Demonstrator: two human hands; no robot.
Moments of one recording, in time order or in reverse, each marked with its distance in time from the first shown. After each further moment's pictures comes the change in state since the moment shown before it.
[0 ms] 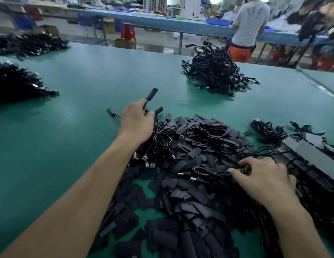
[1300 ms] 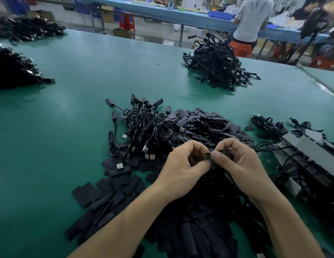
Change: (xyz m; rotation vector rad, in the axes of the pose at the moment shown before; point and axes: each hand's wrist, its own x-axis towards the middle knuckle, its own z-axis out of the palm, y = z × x) left_hand -0.112 -0.005 0.062 -0.685 -0.527 0.201; right_hand -0.006 -0.027 0.014 1.223 -0.141 -0.599
